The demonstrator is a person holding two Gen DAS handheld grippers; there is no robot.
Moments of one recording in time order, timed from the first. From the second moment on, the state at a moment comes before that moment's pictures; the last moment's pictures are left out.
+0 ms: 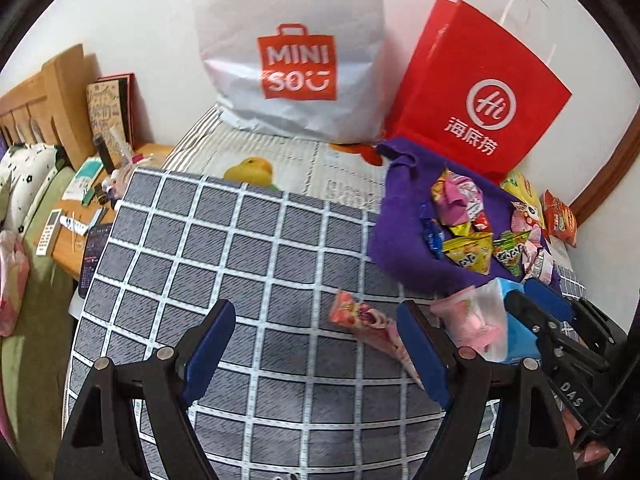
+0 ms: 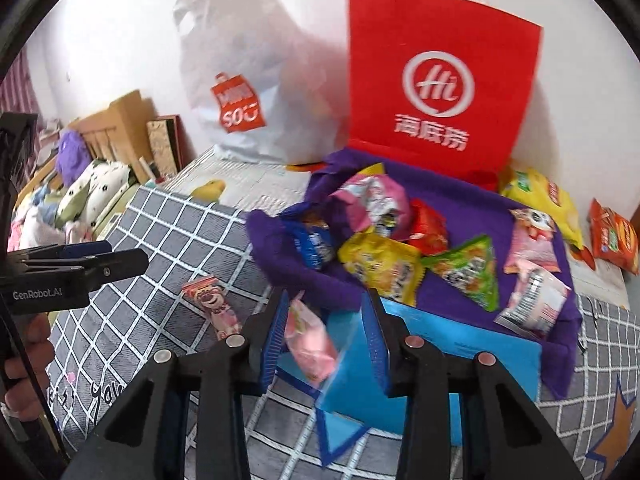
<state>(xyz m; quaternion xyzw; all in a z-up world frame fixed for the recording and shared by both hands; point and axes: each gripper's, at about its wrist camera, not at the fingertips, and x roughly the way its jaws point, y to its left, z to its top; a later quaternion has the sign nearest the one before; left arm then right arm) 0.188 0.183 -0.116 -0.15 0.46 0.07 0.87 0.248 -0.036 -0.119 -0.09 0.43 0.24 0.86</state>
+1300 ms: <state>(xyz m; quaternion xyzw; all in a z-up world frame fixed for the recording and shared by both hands) 0.149 0.151 -0.115 -0.13 0.45 0.05 0.88 0.167 -0.107 -0.085 -0.01 0.44 0.28 0.85</state>
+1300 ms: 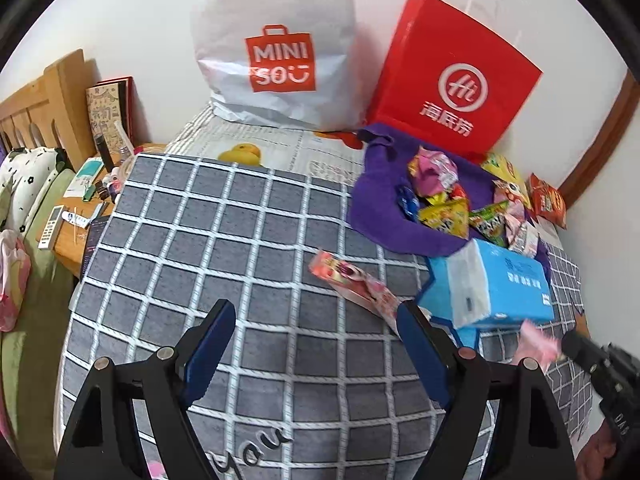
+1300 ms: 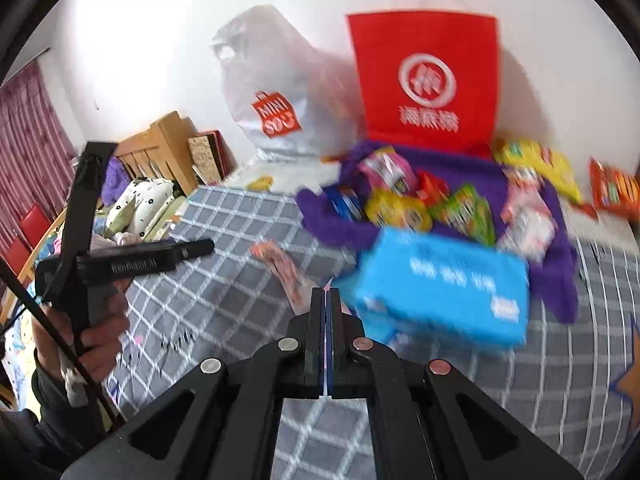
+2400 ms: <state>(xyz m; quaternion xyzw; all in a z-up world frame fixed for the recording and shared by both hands) 0.157 0.122 -0.149 -0.11 0.48 0.05 0.87 0.169 -0.187 -0.189 0.06 0.56 0.16 0.81</state>
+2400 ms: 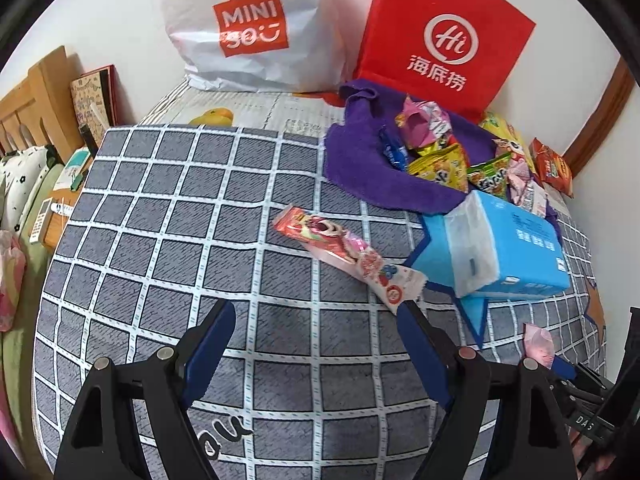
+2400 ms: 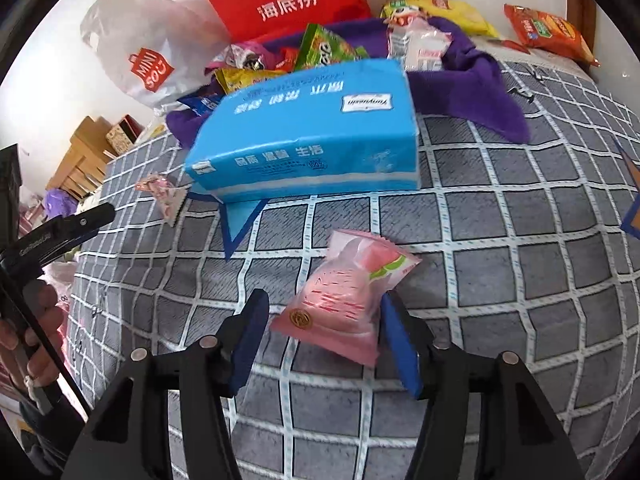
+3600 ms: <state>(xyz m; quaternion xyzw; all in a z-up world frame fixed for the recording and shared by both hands) 0.232 0.090 -0.188 -0.05 0.48 0.14 0.86 0.183 -0.235 -0.203 -0.05 0.46 0.06 0.89</state>
